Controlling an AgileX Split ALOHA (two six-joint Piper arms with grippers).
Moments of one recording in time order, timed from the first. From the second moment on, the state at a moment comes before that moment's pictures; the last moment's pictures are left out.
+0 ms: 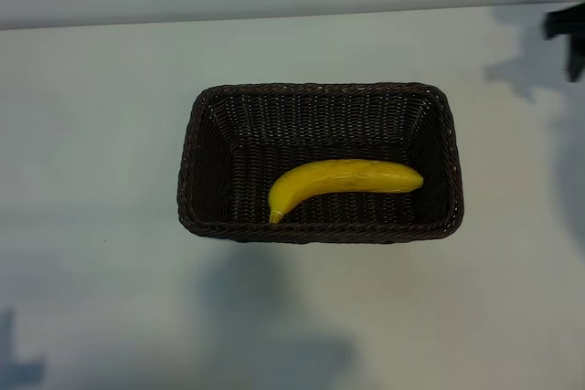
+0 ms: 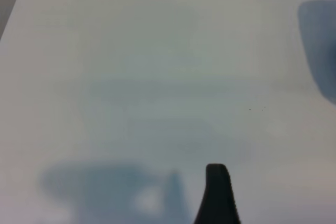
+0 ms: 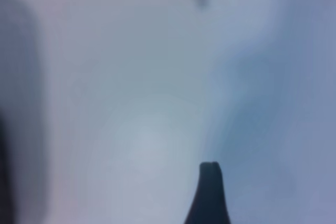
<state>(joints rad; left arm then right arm) 0.01 -0.01 -0.50 0.03 1.05 -0.02 -0.03 1.91 -1.58 -0.01 1.19 0.00</state>
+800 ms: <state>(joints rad) 0.01 -0.01 -0.50 0.03 1.05 -0.02 -0.10 1.69 -1.32 -0.02 1.21 -0.08</state>
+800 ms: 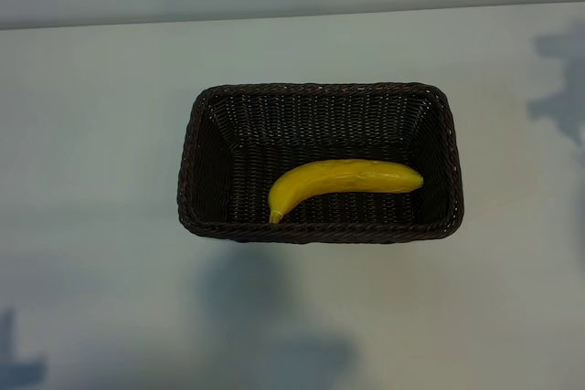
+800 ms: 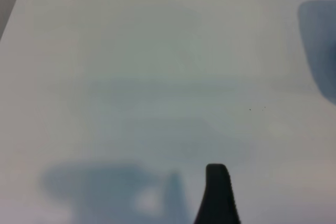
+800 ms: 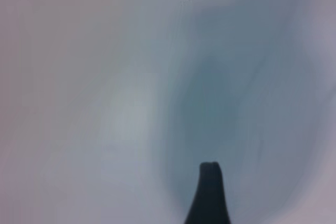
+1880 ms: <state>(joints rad) 0.01 -0.01 -0.50 0.03 1.05 -0.01 -0.10 0.77 -0.49 0.01 1.08 -0.04</state>
